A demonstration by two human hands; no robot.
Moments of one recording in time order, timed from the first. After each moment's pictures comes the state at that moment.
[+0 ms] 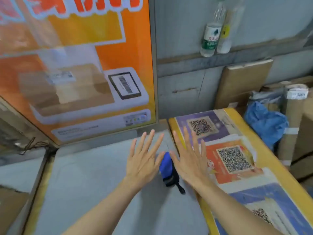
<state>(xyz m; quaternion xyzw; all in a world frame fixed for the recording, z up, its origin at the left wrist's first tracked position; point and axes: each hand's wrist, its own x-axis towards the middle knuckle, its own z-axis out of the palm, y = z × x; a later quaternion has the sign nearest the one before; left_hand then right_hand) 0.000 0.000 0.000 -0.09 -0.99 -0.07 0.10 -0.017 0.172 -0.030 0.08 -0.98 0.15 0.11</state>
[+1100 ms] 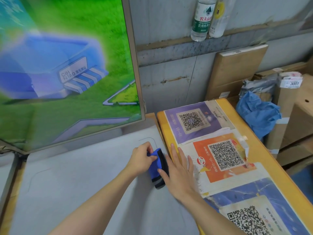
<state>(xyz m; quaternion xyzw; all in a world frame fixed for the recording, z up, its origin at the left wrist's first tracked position) -0.061 0.025 -0.035 0.06 -0.90 -0.39 -0.17 -0.006 0.179 -0.080 0.07 -0.98 0.14 -0.11</state>
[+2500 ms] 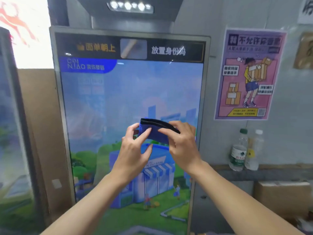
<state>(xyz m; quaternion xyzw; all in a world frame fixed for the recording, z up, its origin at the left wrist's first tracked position) -0.080 -0.121 0.317 -0.08 -0.85 -0.24 0.45 -0.155 0.025 0.326 0.38 -0.72 0.30 0.49</state>
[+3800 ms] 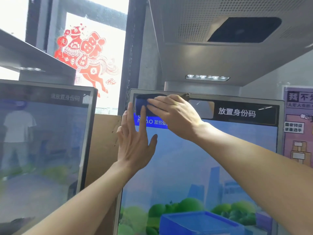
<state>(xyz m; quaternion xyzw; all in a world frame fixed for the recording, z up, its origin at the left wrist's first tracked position) -0.085 -0.282 0.446 0.10 -0.82 -0.04 0.57 -0.158 -0.146 0.545 0.56 -0.57 -0.06 0.59</state>
